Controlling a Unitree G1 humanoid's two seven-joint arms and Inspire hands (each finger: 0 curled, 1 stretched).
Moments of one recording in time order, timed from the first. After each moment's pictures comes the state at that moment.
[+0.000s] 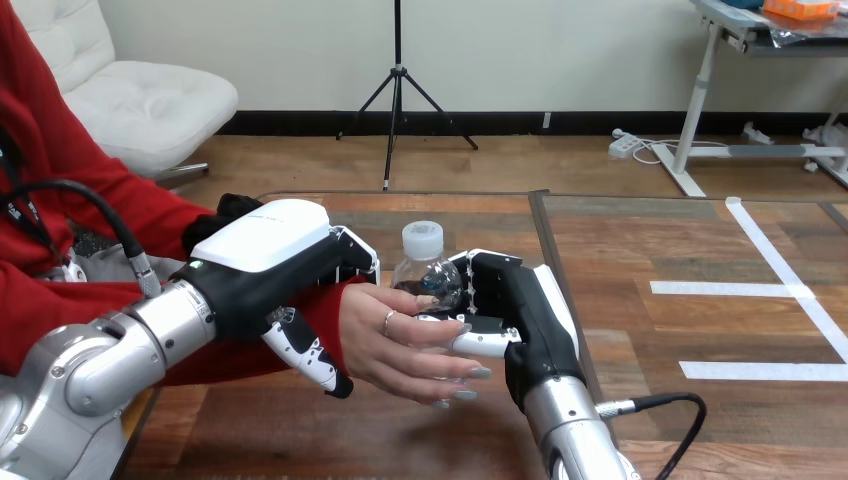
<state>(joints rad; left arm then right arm) -0.32 0.69 -0.21 0.24 0.44 -0.55 -0.34 -0.08 0.05 0.25 0.14 -0.08 0.03 -0.11</state>
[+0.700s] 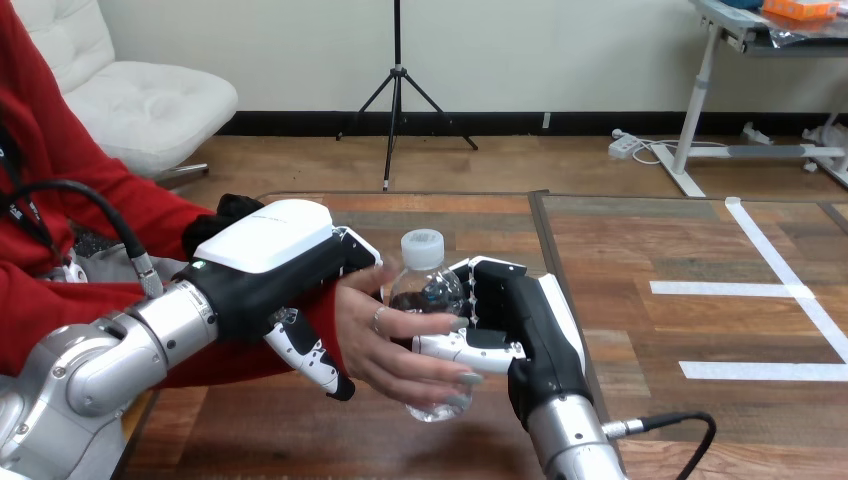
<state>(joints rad) -0.32 0.68 -0.21 0.24 0.44 -0.56 -0.34 0.03 0.05 0.28 0.00 -0.11 0.03 -0.10</state>
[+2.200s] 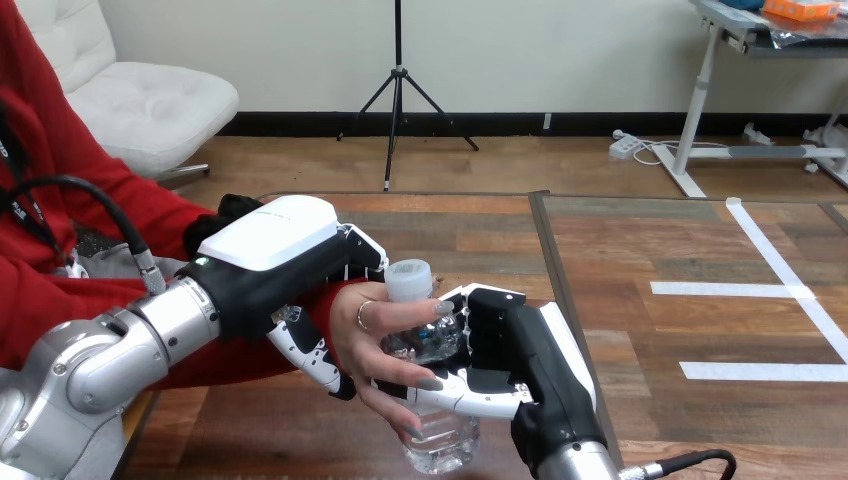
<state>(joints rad) -0.33 0.68 -0.21 0.24 0.44 -0.59 -0.33 0.22 0.01 0.35 -0.24 -0.12 0.06 -0.03</state>
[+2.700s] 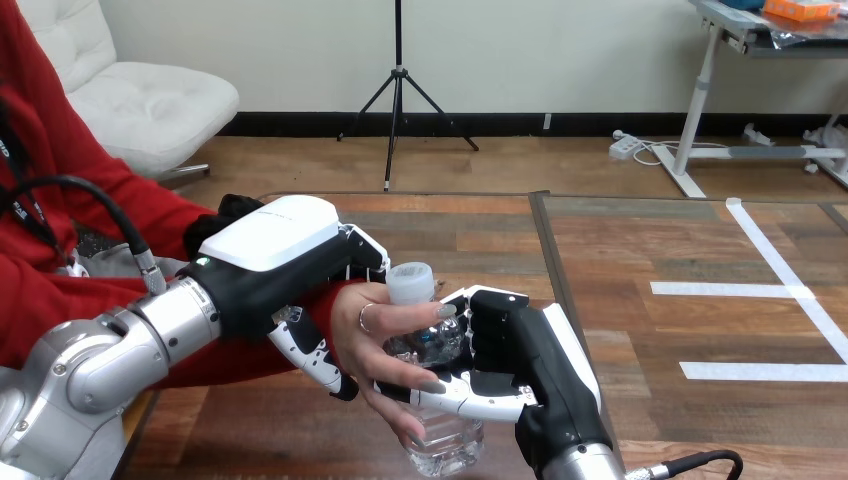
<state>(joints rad) -0.33 0.68 -0.21 0.24 0.44 -0.60 -0.33 0.24 0.00 0.35 -0.27 -0.12 0.08 -0.02</state>
